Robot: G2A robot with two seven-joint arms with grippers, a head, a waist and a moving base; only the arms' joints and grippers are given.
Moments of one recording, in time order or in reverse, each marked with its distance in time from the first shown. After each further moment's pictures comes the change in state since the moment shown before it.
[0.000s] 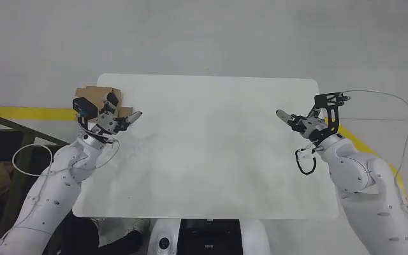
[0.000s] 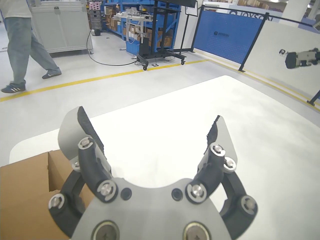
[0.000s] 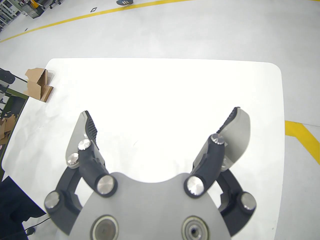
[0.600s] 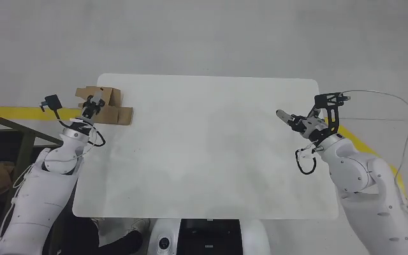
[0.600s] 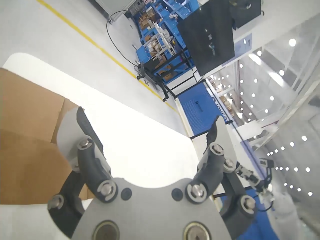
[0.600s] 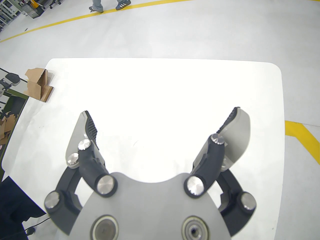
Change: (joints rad) left arm -0.049 -0.030 -0.092 0.148 -1.021 -0.021 -0.520; right arm 0.000 0.000 0.000 0.000 0.000 0.000 0.000
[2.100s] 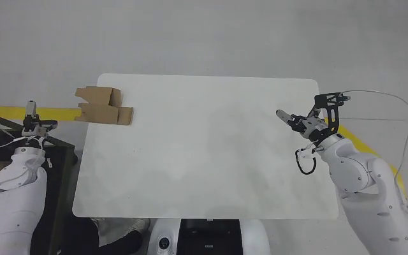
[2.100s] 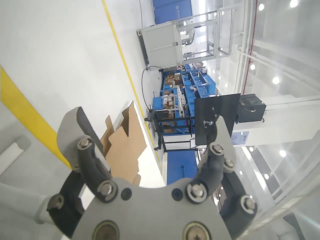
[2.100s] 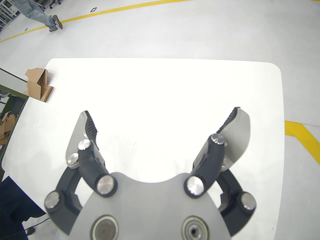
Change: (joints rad) left arm 0.037 -0.008 -0.288 0.331 -0.361 0.098 -0.194; right arm 0.000 0.000 0.000 0.000 0.000 0.000 0.000
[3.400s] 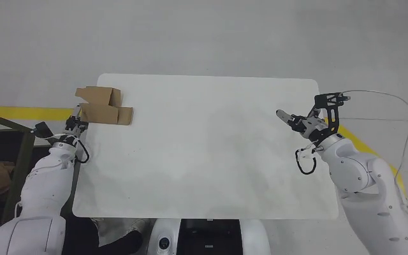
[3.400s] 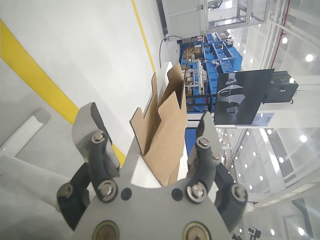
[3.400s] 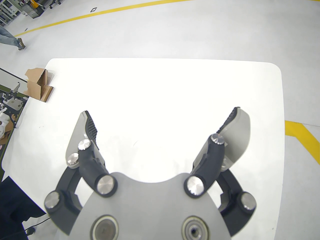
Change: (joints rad) left arm -0.407 -0.116 0.259 0.523 0.195 -0.188 -0.109; right arm 0.000 0.000 0.000 0.000 0.000 0.000 0.000
